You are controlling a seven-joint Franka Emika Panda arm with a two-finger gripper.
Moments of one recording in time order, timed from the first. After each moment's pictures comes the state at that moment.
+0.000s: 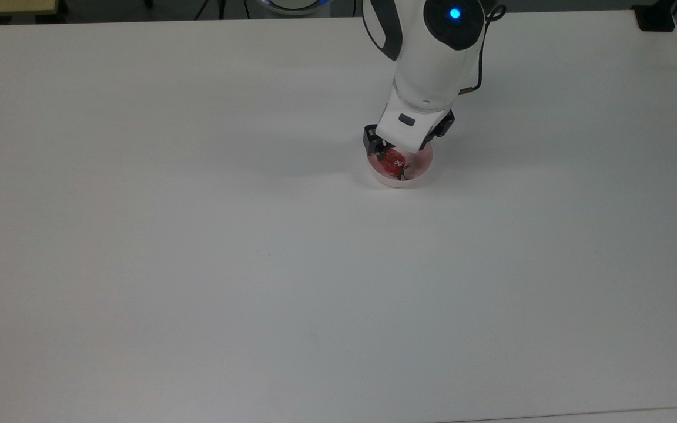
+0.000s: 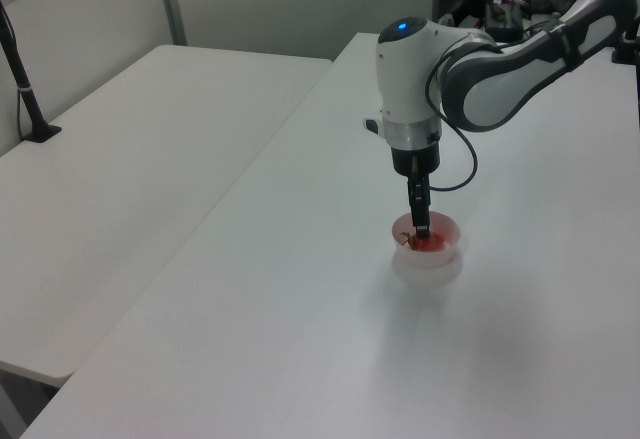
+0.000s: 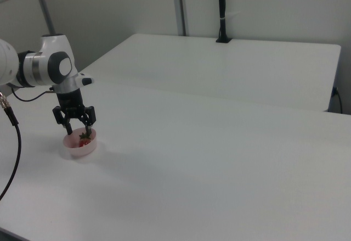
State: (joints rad) arm 0.14 0.38 0.27 -1.74 -0.12 2.00 0.12
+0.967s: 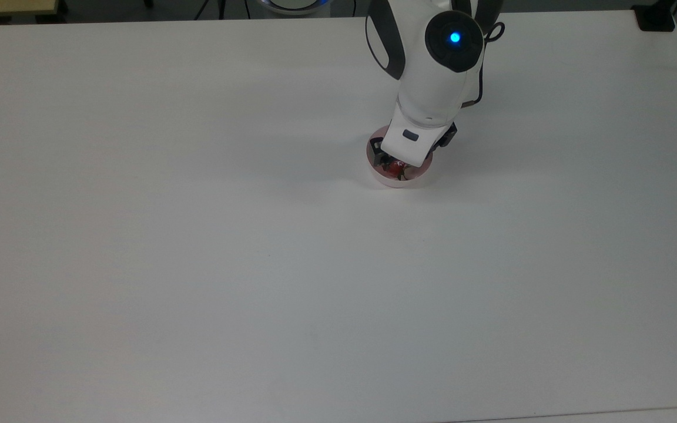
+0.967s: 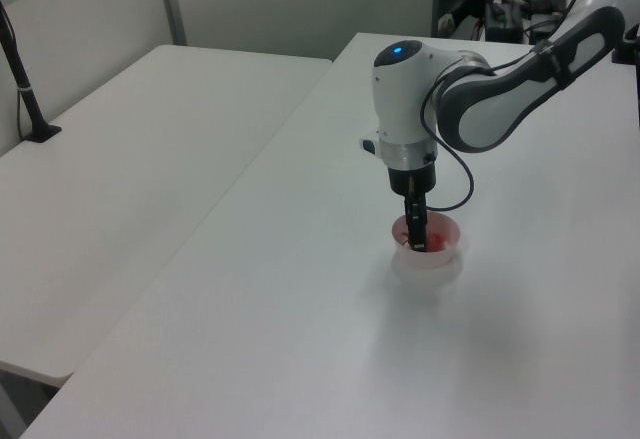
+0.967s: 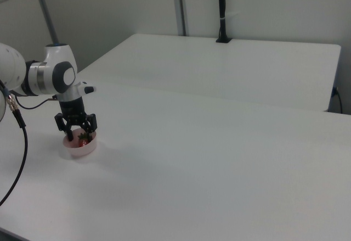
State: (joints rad) arm 0.14 0.44 0.28 -1.74 -0.12 2.06 0.12
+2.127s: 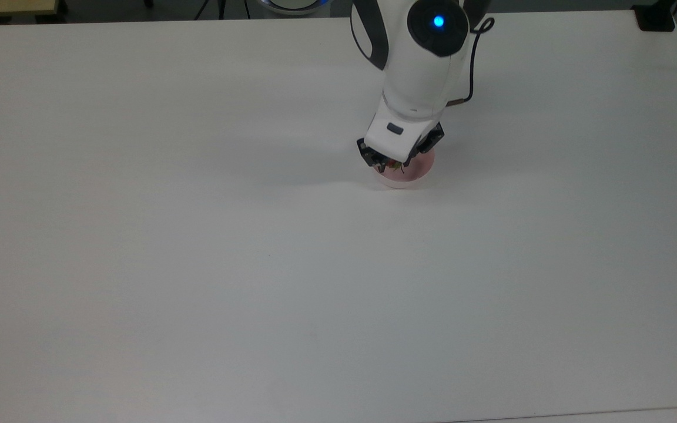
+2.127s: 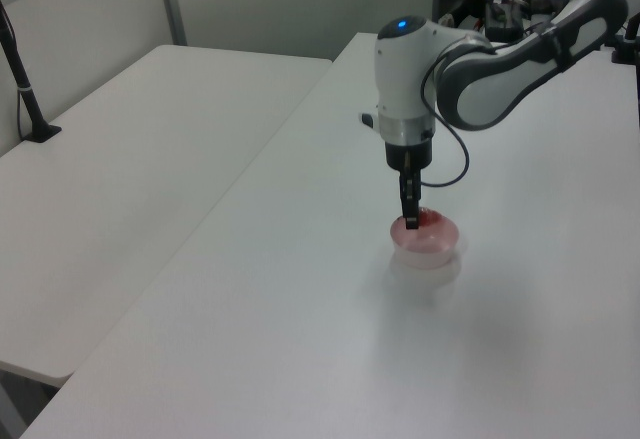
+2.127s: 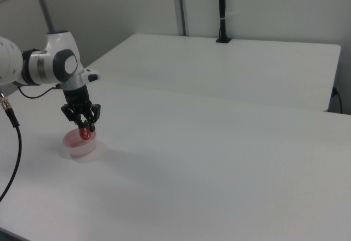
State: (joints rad) arm 0.10 0.39 0.28 -1.73 -0.14 2.05 0.12
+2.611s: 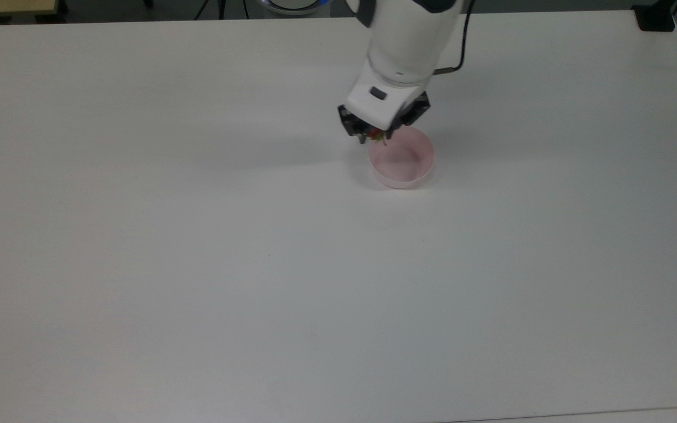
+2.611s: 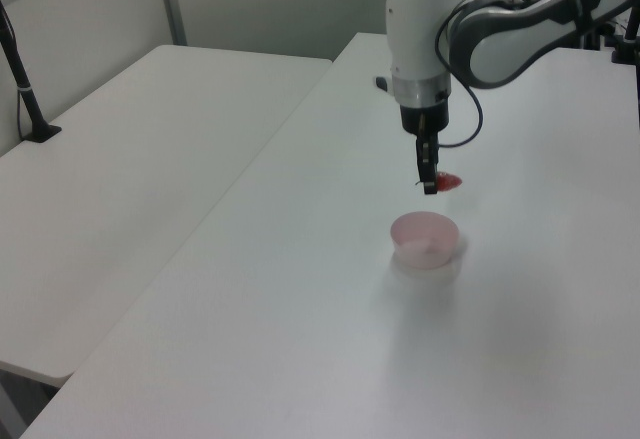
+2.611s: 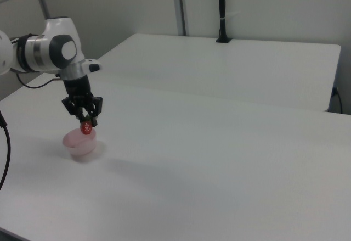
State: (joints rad) arm 0.06 0.29 0.27 -1.73 -0.14 1.89 0.12
